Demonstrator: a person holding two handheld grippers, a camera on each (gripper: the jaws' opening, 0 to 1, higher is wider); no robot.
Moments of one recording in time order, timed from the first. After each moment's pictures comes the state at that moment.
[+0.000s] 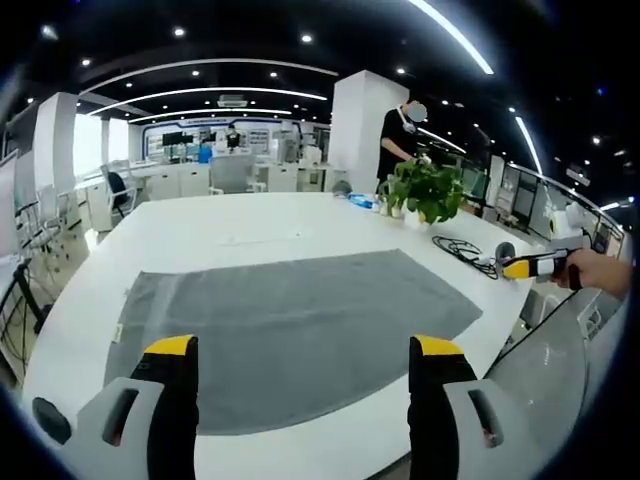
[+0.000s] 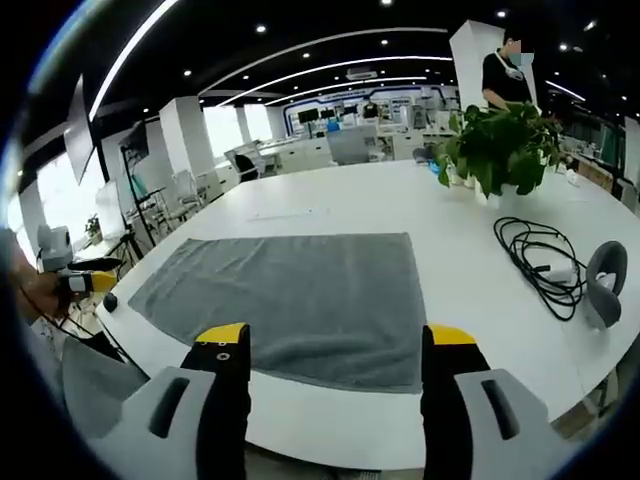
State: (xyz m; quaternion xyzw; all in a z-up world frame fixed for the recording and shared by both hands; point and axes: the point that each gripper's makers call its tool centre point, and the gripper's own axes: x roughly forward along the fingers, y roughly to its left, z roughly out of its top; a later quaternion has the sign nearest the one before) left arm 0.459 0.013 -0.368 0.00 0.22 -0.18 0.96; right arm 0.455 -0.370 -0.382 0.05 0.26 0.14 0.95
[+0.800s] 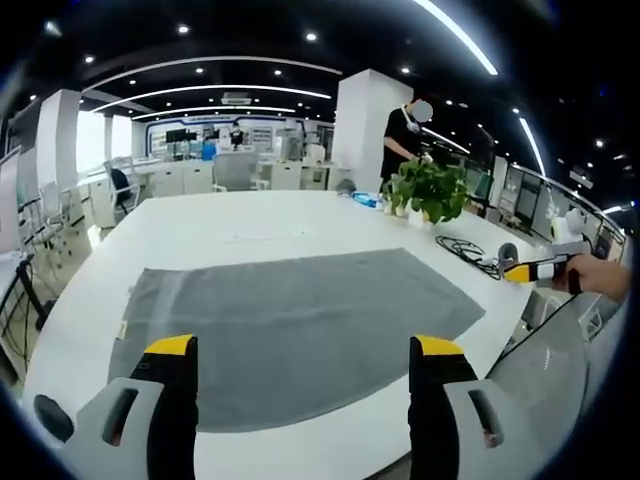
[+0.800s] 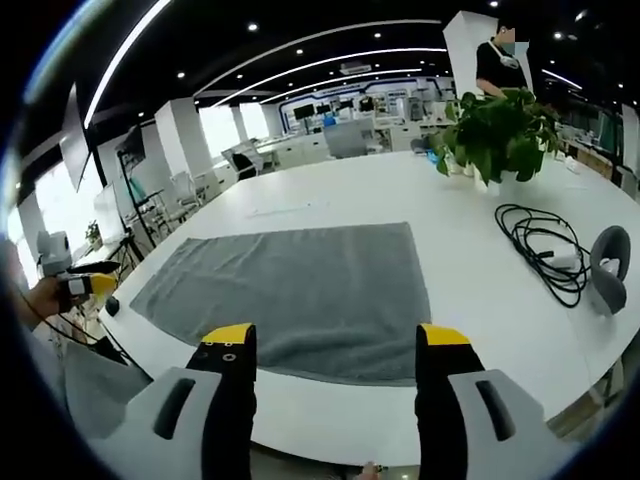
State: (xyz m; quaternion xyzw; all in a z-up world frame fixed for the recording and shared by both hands) left arm 0.459 0.020 -0.369 0.00 0.23 -0.18 0.96; right arm 0.455 -0.368 -0.390 0.06 0.28 0.14 0.95
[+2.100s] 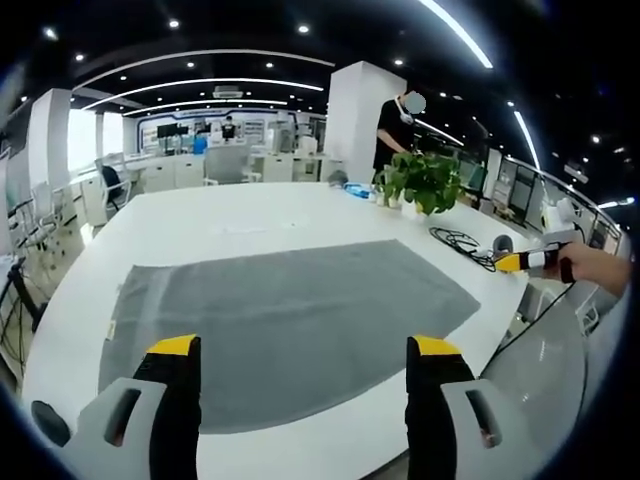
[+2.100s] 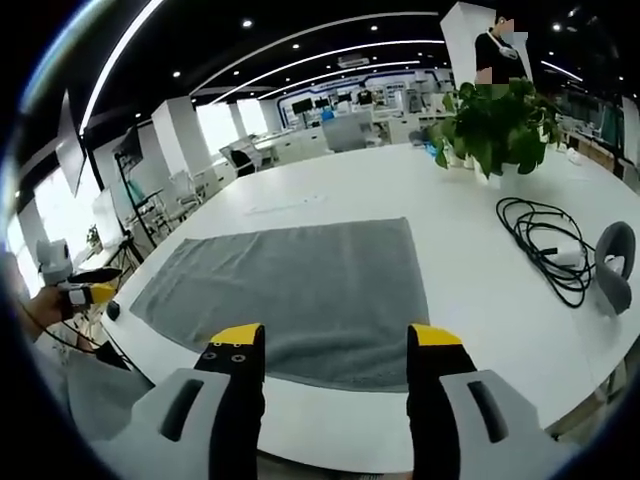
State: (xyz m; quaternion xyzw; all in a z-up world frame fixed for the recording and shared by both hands) left arm 0.461 0.004 -0.375 0.01 0.24 -0.20 0.95; right arm 0.470 -0.385 -0.398 0.08 0.29 0.13 0.94
